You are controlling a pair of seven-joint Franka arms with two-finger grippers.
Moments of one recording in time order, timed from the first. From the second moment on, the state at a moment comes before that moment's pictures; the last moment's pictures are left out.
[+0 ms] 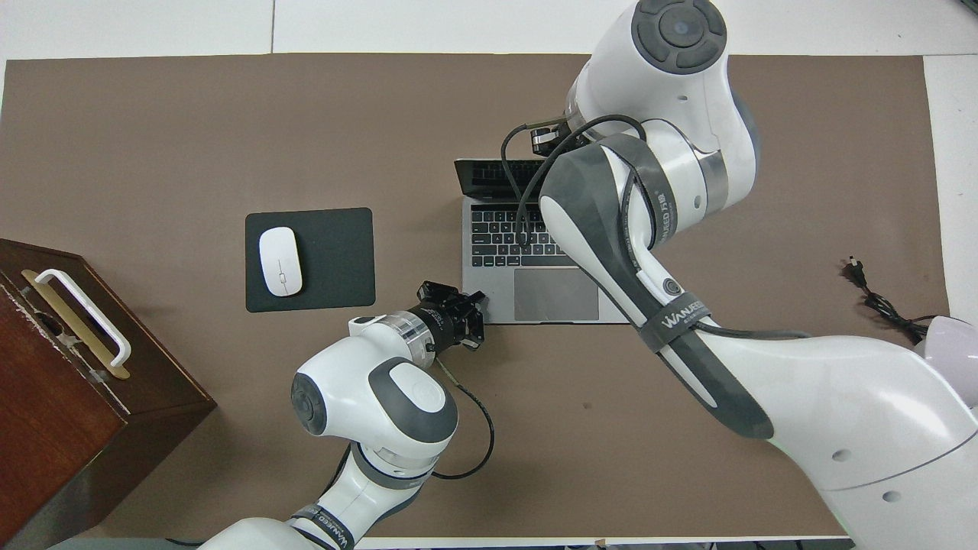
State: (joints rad) left arm -0.73 0.28 -0.08 -2.19 -1.69 3.03 -1.45; right arm 0.25 0.61 0.19 -1.19 -0.06 1.90 0.33
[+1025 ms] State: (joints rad) left arm -0.73 0.28 -0.08 -2.19 -1.69 3.03 -1.45; right arm 0.23 0.61 0.19 -1.18 0.07 1.79 0.33
